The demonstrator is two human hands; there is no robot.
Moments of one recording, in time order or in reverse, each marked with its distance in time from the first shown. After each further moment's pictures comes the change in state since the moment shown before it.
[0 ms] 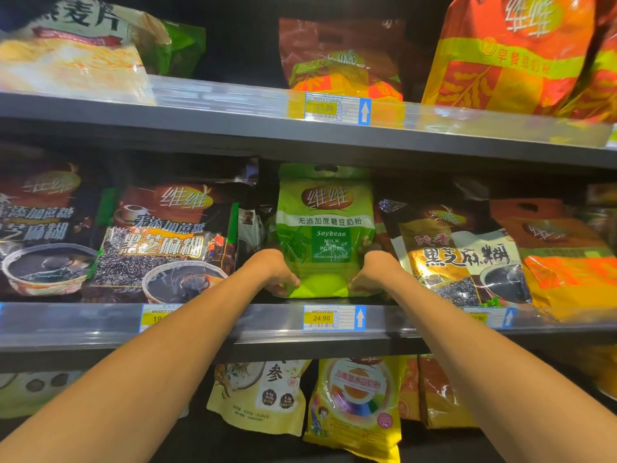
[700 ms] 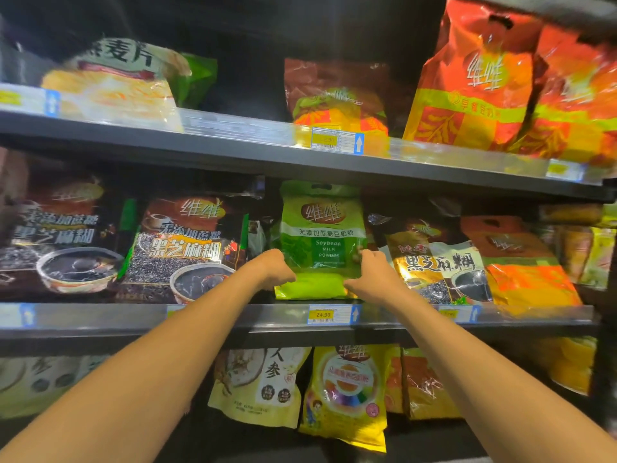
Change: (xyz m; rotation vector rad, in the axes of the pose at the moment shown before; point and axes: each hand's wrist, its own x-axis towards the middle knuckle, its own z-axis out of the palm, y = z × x) left_hand -0.072 0.003 -0.022 0.218 0.077 0.180; right_hand -0.077 -0.010 -0.011 0.106 0.198 -0.086
